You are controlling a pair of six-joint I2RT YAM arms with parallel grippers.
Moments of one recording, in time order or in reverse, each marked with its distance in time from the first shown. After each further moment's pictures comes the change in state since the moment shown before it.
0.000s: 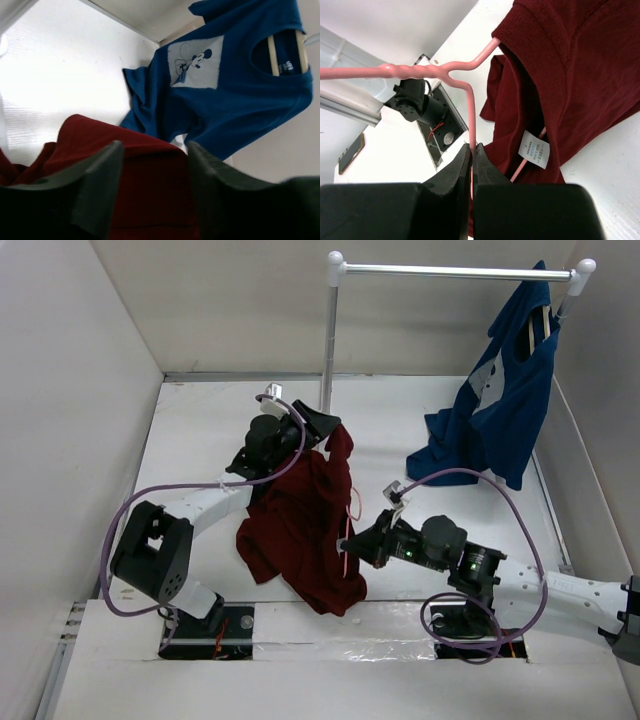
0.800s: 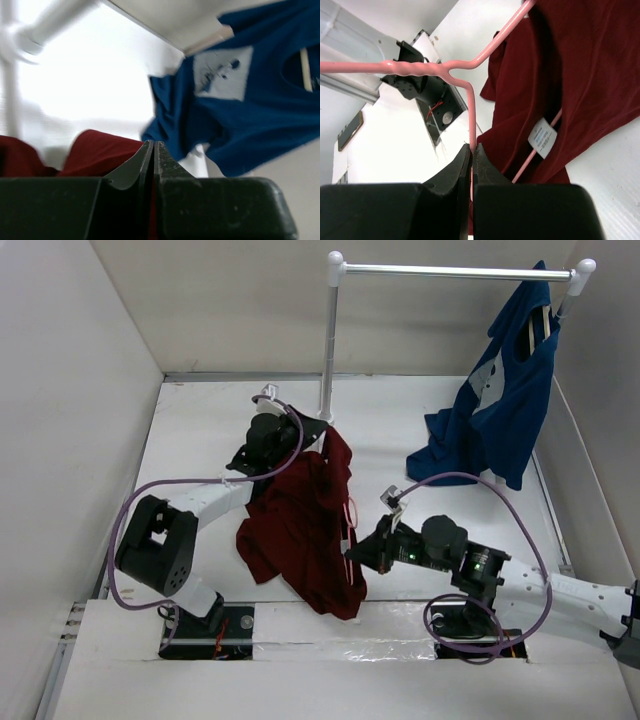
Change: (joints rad) left arm 0.018 0.051 0.013 -0.019 -0.035 0.027; right arm -0.023 -0.023 0.000 -0.082 -0.094 -0.026
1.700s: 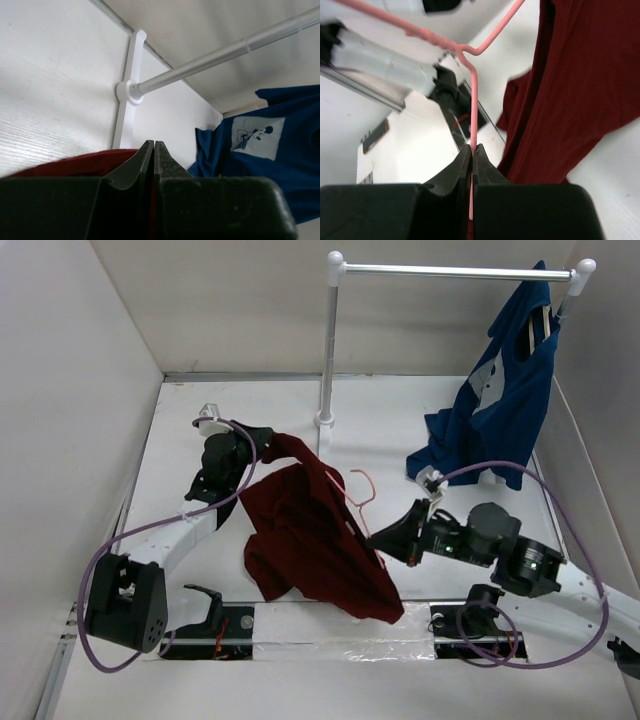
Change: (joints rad) left arm 0.199 -0.312 -0.251 -0.088 -0.183 0.034; right arm -0.004 -0.181 0.269 -0.378 -0.001 -0.021
